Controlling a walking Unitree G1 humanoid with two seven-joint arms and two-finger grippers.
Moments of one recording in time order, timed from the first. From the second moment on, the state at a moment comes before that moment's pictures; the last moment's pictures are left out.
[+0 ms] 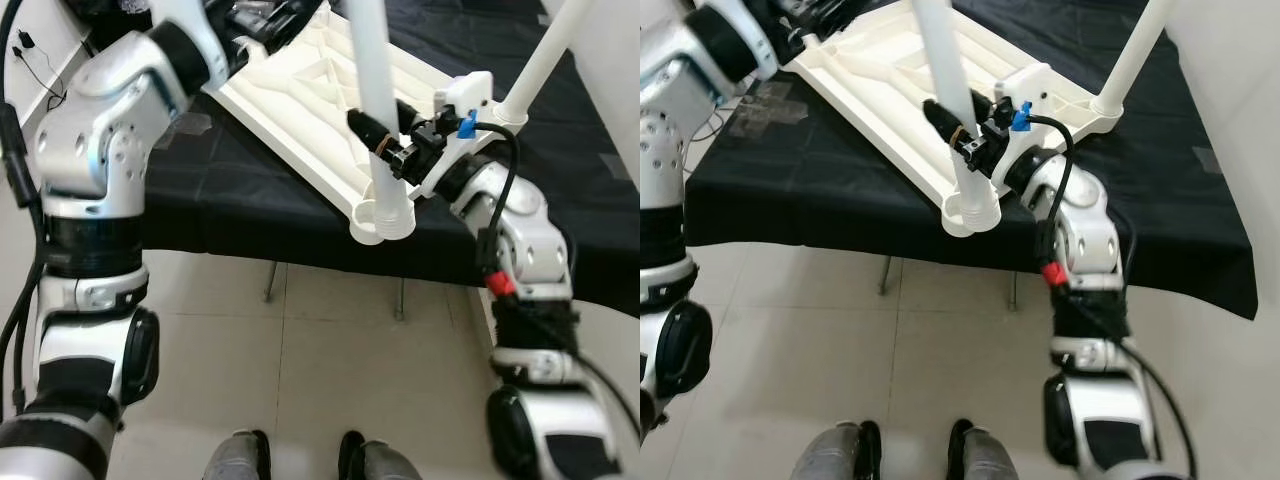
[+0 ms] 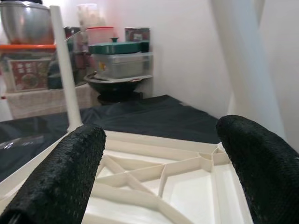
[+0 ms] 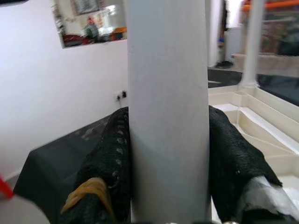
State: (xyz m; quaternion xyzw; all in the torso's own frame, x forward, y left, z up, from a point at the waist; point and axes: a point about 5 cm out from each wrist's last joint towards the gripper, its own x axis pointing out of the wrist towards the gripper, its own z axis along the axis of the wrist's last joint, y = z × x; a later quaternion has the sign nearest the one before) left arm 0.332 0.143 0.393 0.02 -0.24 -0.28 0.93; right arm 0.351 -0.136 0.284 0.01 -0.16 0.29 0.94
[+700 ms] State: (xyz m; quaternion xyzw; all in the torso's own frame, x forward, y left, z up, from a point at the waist) left arm 0.310 0.133 0.408 -0.03 -0.29 -0.28 0.91; right arm 0.363 -0.137 0.308 0.19 -0.22 0.18 0.94
